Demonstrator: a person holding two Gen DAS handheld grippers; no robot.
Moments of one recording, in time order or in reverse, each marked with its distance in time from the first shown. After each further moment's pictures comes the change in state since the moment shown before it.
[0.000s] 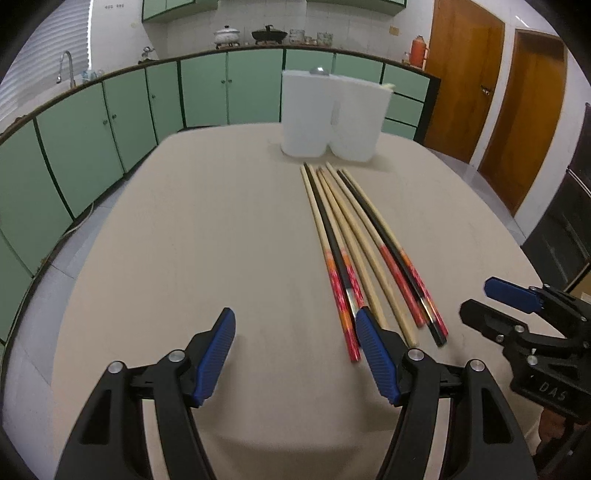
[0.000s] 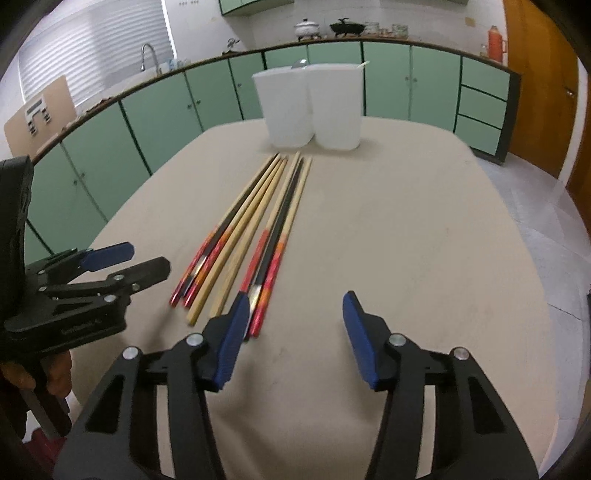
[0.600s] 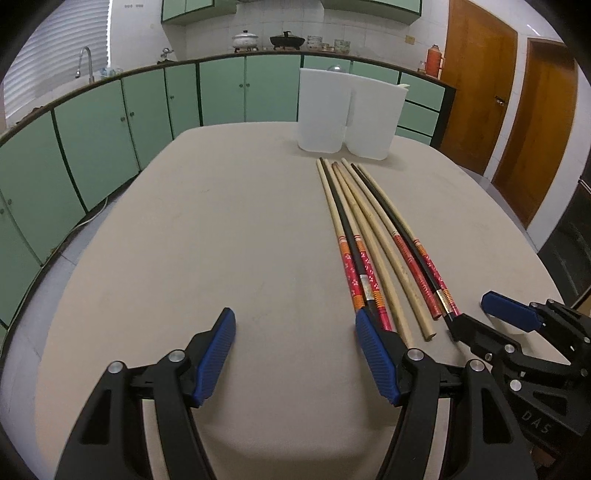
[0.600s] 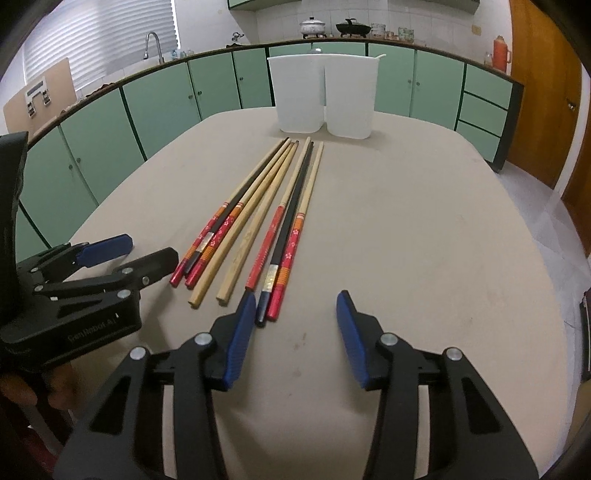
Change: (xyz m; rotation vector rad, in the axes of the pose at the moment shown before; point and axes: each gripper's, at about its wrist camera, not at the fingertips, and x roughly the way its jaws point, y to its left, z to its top) left arm 0.005 0.000 -0.014 -0.043 -0.043 0.061; right arm 0.011 0.016 -0.009 -0.044 -0.008 -0.051
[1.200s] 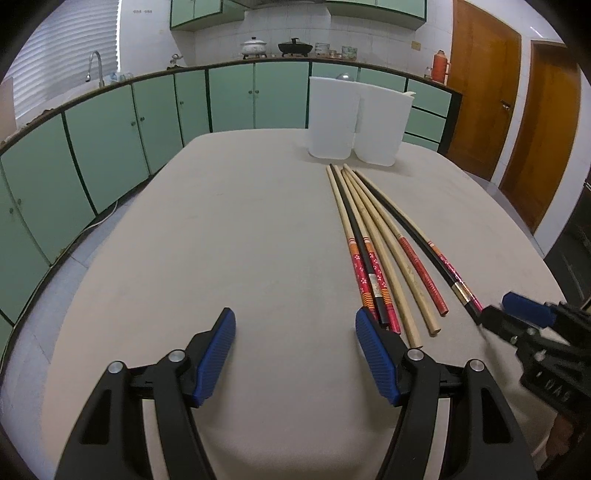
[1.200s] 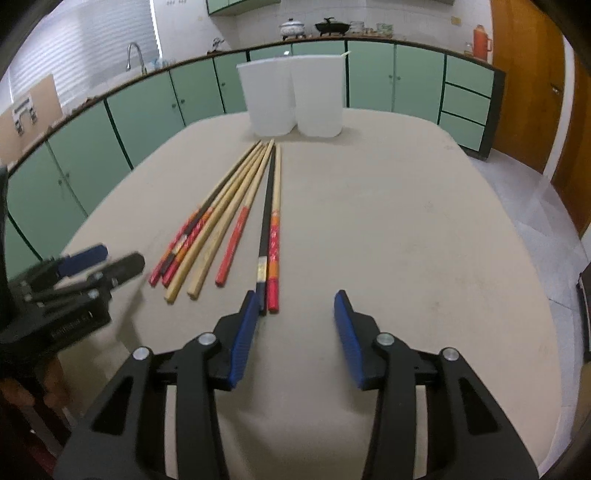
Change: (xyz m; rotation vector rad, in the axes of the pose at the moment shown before) left arm -0.006 0.005 -0.003 -0.011 -0.029 0.034; right arm -0.007 -0.024 -0.005 0.057 0.002 -0.027
